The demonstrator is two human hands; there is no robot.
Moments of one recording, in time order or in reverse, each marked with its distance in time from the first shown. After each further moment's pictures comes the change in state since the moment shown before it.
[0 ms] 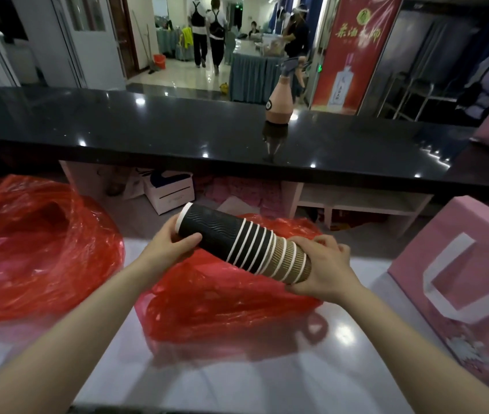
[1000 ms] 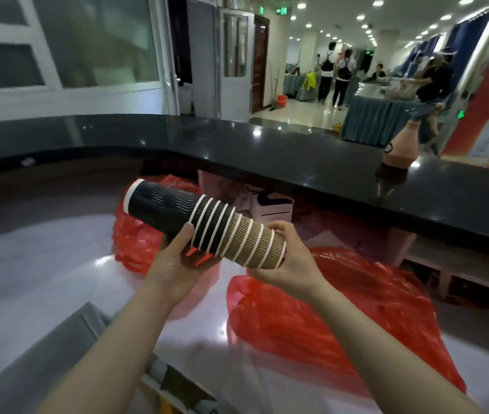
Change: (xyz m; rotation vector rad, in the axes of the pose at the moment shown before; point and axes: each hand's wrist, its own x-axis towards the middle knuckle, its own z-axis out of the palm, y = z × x) left_hand -0.122 0.045 -0.061 -0.749 0.515 0.105; right_hand 0.066 -0.187 0.023 0.770 -0.086 -0.406
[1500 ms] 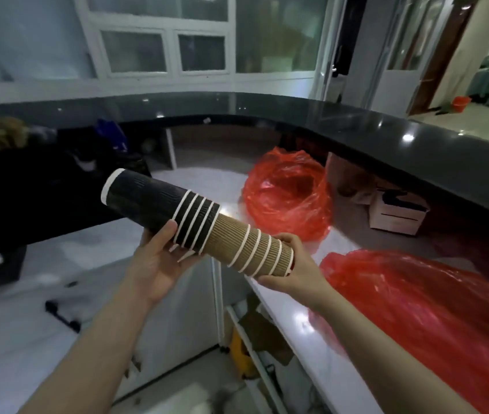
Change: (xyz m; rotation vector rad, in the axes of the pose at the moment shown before) left_hand -0.210 0.042 -0.086 0.003 0.433 0.439; right_hand -0.053 -0.048 0.102 0.382 -0.639 -0.068
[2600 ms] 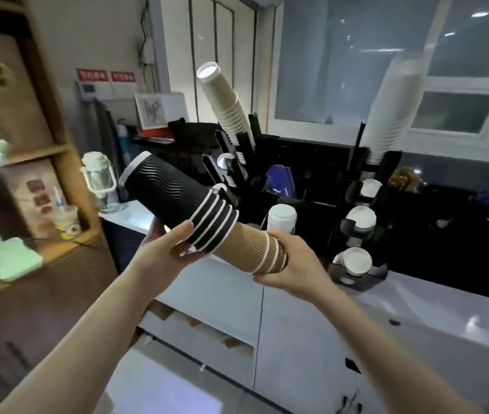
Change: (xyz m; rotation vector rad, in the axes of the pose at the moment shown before) left_hand -0.382 0.360 -0.327 0.226 0.571 0.624; right_hand 0.004 -0.292 0.554 -0.163 -0.657 -0.677
